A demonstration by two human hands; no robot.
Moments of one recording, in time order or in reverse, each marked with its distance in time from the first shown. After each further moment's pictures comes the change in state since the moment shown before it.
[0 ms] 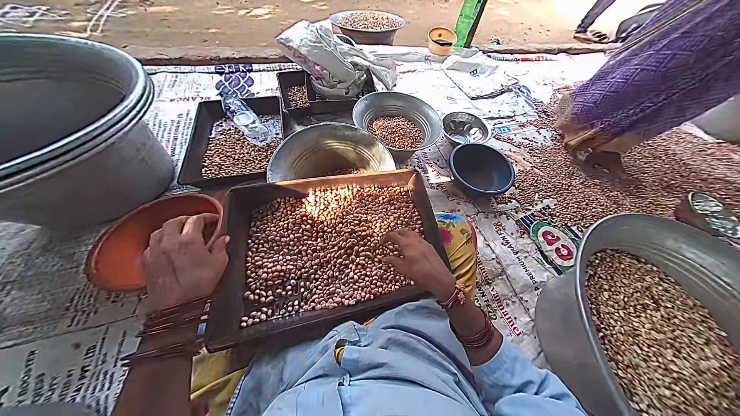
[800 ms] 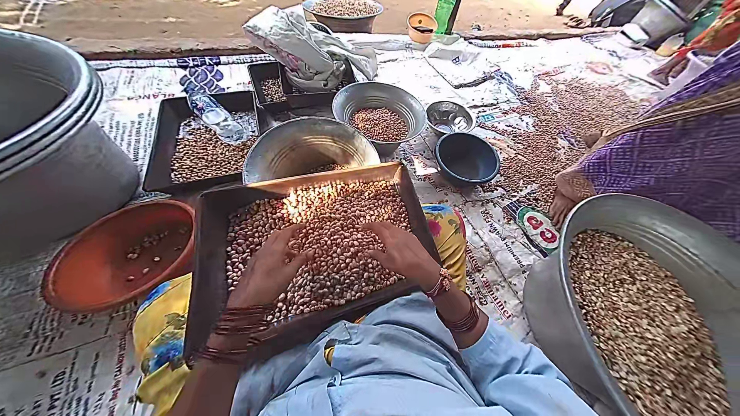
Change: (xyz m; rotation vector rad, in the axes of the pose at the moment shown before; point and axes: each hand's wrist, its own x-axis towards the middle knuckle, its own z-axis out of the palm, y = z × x) left_hand -0.025 0.098 0.043 -0.333 -0.485 0.160; right_hand 0.007 -0.014 -0.009 0.055 -0.065 0.005
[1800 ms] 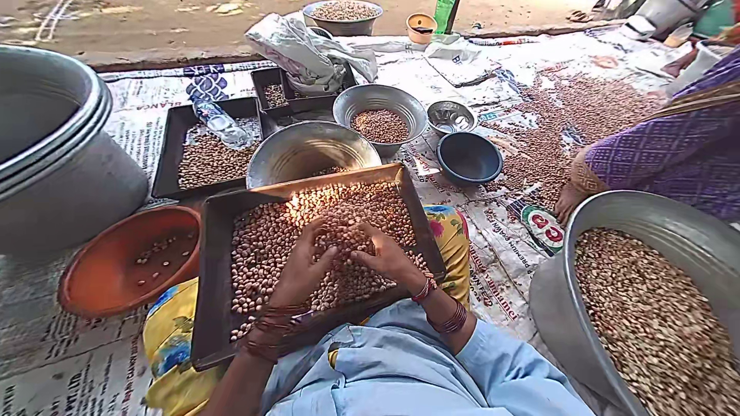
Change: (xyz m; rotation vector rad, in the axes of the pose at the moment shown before) left_hand 0.004 0.023 0.041 -0.395 0.091 0.057; right_hand 0.018 0.007 0.045 0.514 0.145 -0.094
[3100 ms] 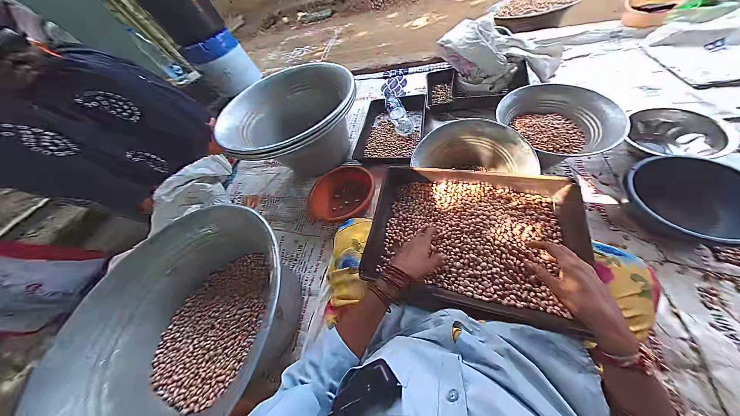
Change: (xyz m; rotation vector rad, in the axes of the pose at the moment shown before) left_hand -0.027 0.004 -0.040 0.384 -0.216 -0.443; right_hand -0.025 0.018 -0.057 -0.460 0.061 -0.046
